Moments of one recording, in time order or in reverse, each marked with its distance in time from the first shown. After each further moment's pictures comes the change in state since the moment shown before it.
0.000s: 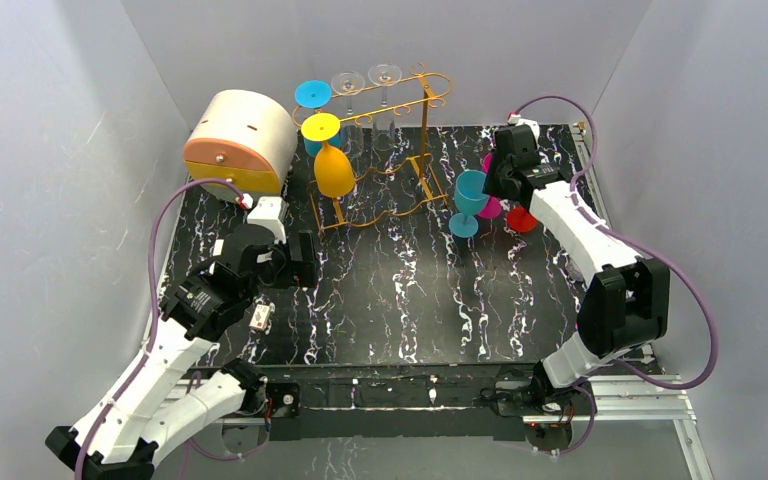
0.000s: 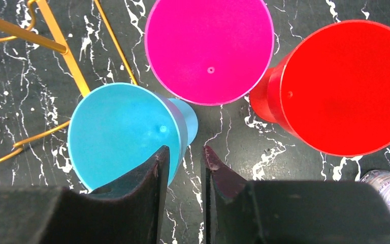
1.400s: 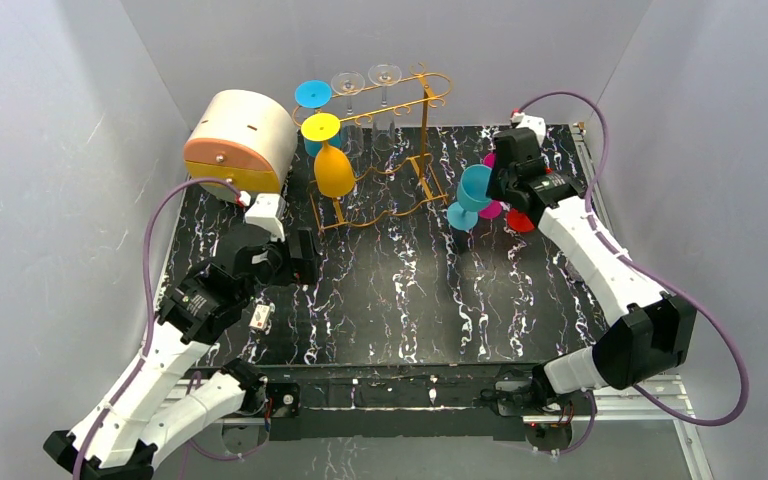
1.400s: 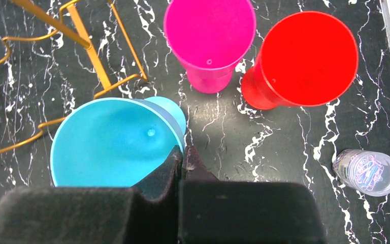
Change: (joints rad) left arm 0.000 -0.012 0.010 0.047 0.024 0.013; right arm 0.118 -0.164 0.013 -0.117 0.114 0.016
